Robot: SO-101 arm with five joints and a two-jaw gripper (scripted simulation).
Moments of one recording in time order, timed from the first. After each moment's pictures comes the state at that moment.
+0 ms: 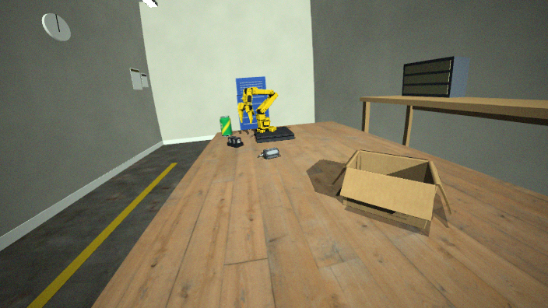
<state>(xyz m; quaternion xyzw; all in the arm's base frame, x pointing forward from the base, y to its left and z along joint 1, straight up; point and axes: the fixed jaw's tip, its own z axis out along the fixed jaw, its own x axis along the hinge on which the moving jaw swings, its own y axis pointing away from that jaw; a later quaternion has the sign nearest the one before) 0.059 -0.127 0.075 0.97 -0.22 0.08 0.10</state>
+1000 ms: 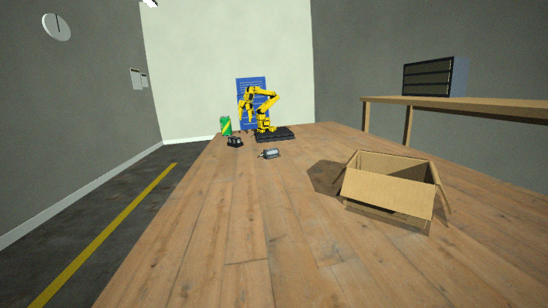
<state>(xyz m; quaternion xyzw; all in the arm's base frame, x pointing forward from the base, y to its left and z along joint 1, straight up) 0.061 -0.131 0.088 0.96 -0.22 0.12 0.14</state>
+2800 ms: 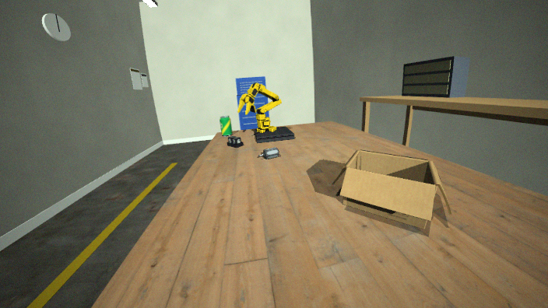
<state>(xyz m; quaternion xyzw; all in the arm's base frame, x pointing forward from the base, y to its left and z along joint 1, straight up) 0.062 -0.137 0.127 0.87 -0.36 0.25 0.21</state>
